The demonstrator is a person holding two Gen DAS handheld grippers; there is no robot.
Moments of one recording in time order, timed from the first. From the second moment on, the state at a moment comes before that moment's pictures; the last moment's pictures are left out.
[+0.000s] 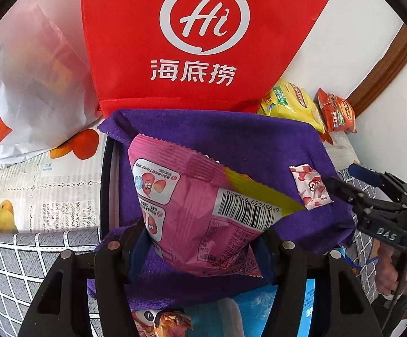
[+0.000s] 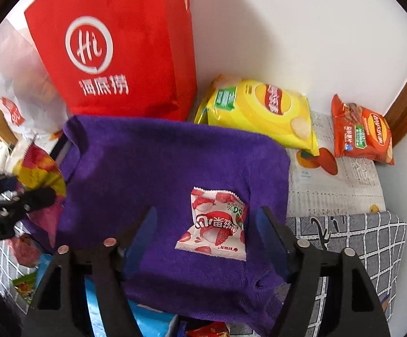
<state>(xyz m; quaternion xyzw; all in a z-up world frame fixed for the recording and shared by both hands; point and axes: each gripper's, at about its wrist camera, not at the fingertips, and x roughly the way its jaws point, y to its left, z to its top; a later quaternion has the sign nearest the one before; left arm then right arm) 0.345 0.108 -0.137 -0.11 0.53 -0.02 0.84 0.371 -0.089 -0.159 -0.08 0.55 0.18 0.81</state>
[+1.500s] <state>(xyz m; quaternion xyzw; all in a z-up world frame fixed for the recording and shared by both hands) 0.147 0.099 -0.045 -0.12 0.43 -0.08 0.89 0.179 -0.177 -0.083 -0.01 0.46 0.14 0.88</state>
